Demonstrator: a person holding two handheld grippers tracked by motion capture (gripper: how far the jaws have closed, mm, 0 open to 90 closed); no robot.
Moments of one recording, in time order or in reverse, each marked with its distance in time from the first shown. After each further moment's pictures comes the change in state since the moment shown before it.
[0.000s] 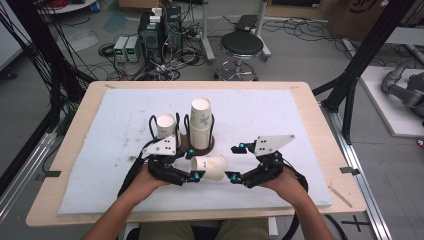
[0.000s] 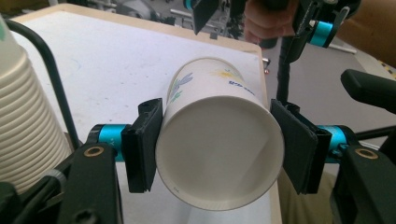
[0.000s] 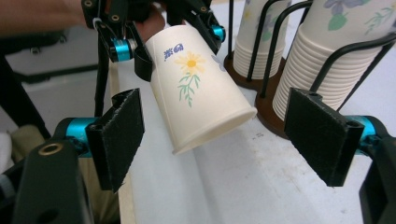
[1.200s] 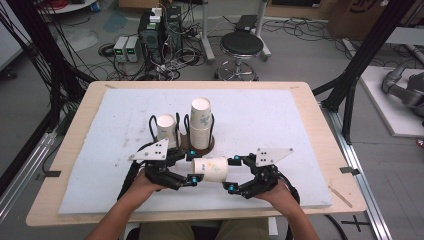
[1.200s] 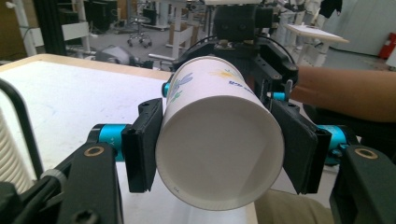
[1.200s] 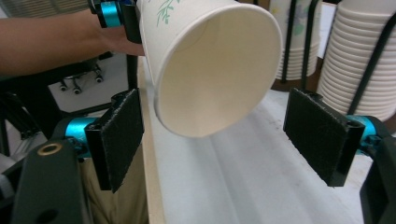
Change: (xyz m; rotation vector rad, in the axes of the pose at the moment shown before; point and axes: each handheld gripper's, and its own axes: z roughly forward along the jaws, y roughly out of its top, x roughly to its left) left arm -0.008 -0.003 -0.005 -0.161 -0.123 0.047; right arm 0.006 -0.039 0.019 -0.127 0.111 0.096
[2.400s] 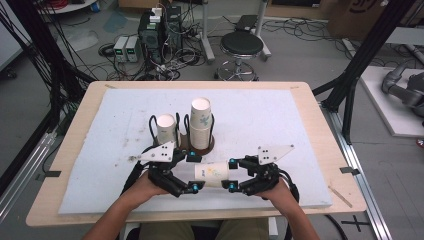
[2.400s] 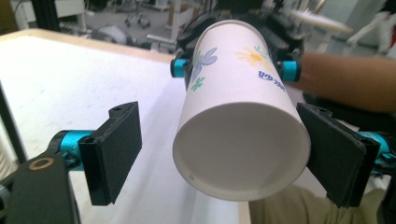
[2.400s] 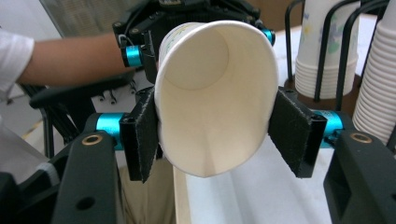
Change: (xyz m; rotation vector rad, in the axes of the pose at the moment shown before) left arm -0.004 -0.002 0.007 0.092 0.021 -0.041; right arm -0.002 0.006 -0.002 -0.049 0.135 0.015
